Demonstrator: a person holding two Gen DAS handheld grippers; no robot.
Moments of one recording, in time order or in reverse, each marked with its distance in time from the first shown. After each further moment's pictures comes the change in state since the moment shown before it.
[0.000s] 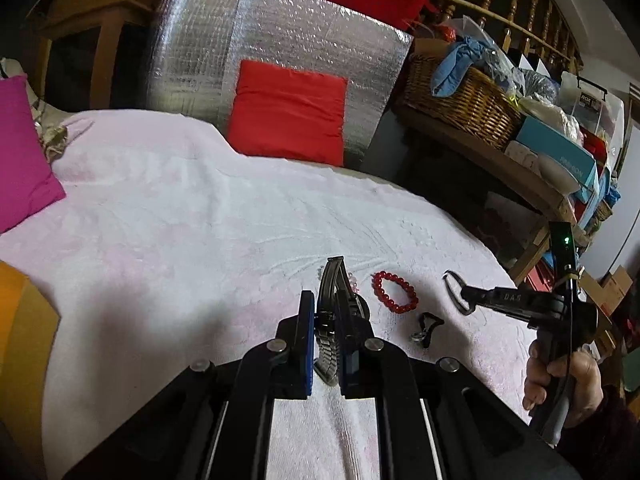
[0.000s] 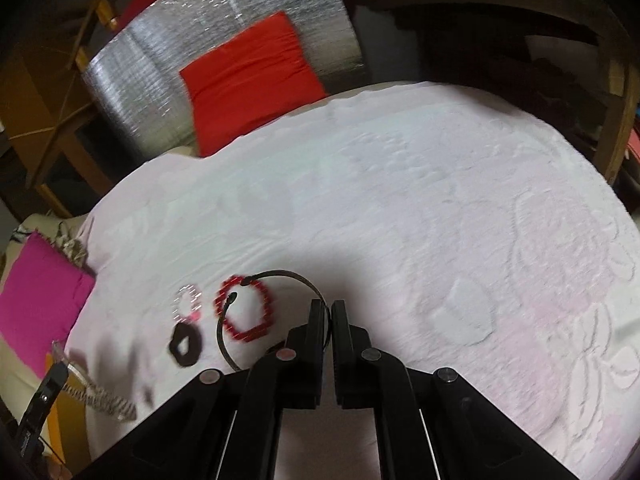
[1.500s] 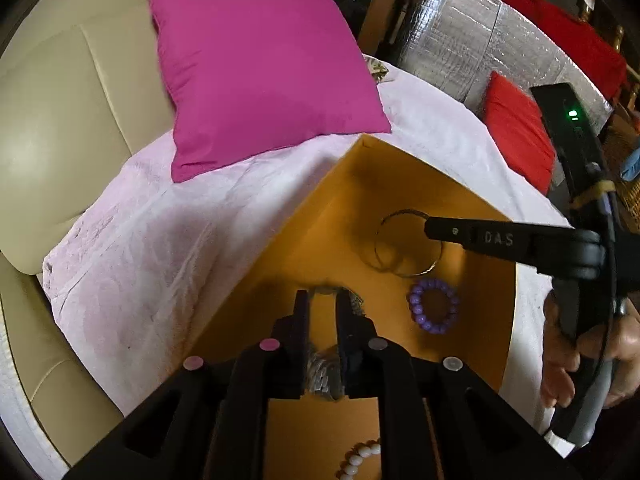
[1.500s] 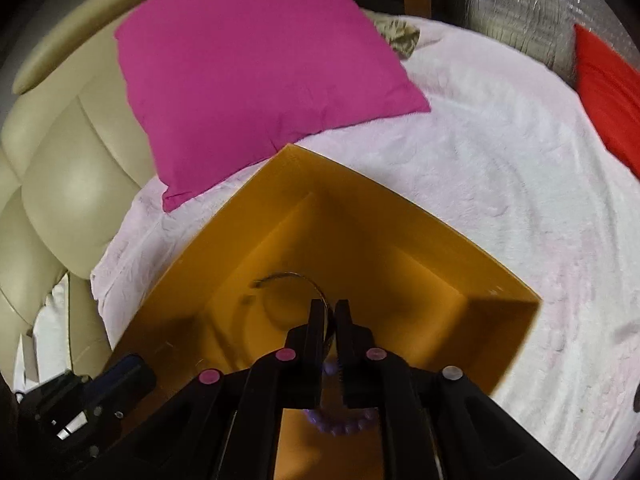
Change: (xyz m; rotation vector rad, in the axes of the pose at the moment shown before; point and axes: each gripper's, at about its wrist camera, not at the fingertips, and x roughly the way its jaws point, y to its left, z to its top) left arm -0.199 0.306 -0.074 -0.392 0.119 0.497; right arm 0.073 0.511 -0.189 -0.736 0.358 0.291
